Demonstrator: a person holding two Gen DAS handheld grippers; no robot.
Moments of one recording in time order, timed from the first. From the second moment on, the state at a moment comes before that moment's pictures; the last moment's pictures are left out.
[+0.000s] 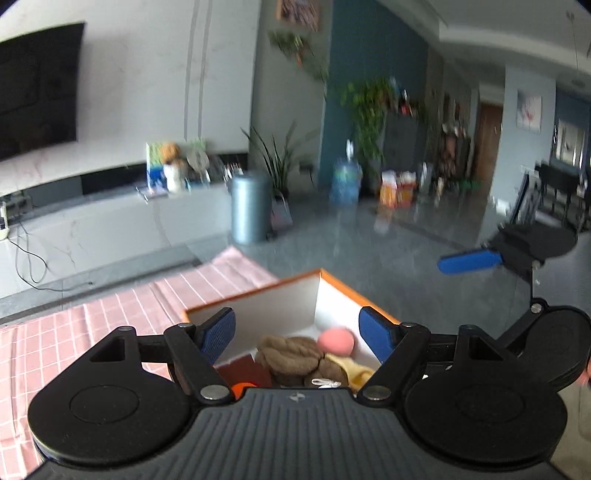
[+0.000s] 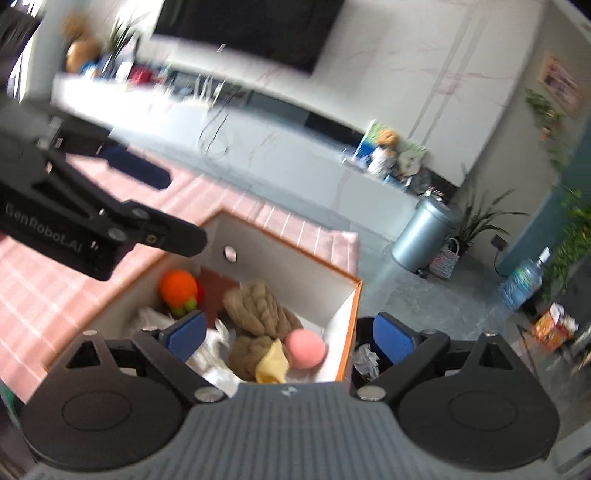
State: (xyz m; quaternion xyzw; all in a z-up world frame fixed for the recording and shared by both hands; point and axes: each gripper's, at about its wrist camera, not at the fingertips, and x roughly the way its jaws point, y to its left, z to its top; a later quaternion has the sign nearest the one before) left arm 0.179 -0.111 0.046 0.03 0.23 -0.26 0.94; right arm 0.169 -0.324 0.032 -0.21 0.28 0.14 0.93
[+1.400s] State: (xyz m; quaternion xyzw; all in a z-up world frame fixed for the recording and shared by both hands) left arm 0.063 -0.053 -0.037 0.04 0.20 -0.04 0.98; right arm 0.030 -0.243 -0.070 -0.01 0.20 -0.02 0.98
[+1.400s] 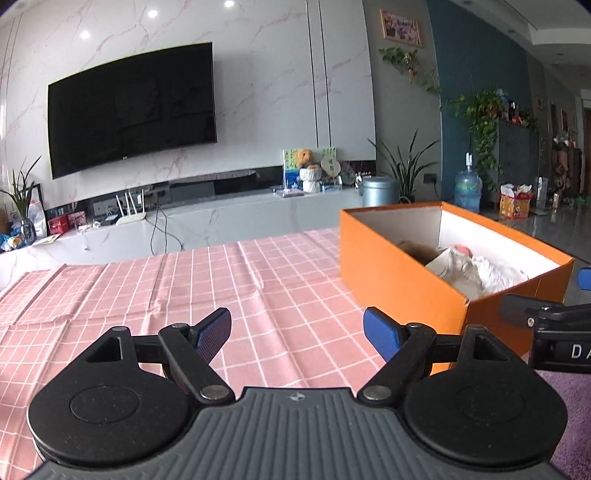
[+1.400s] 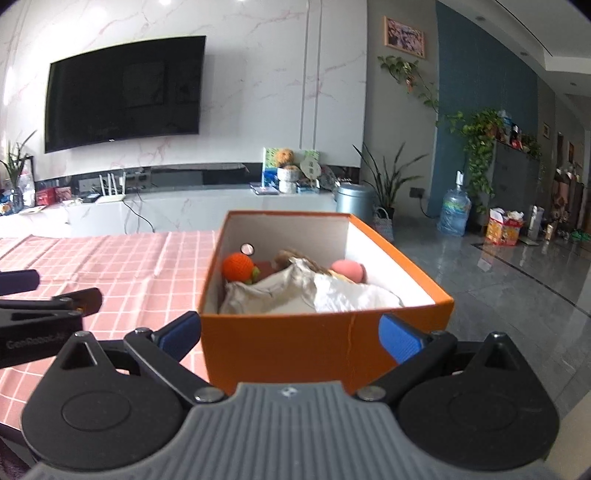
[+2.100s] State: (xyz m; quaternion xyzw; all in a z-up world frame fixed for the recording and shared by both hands) left arm 0.056 -0.054 -0.046 0.05 0.22 -0.03 0.97; right arm 0.028 -0.244 -0.073 0.00 0.21 -0.02 0.98
